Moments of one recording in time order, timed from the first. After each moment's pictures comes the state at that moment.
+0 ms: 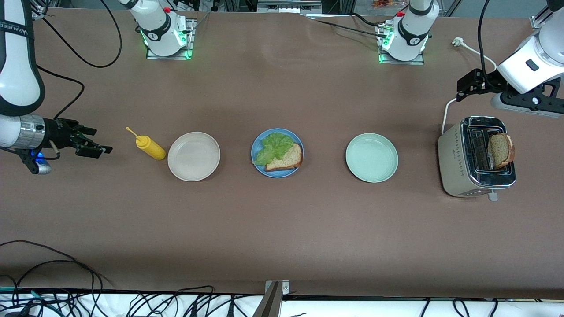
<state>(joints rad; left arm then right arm) 0.02 -0.03 -0.10 -1.64 -0.01 1.52 0.08 -0.04 0.28 -0.14 -1.76 0.35 1.74 0.44</state>
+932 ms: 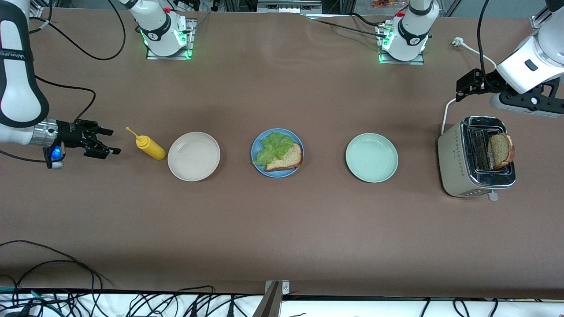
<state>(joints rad) 0.02 -0.03 -0.10 -1.64 -0.01 1.52 0.08 -0.08 0.32 -0.21 -1.95 0.58 1.86 0.33</state>
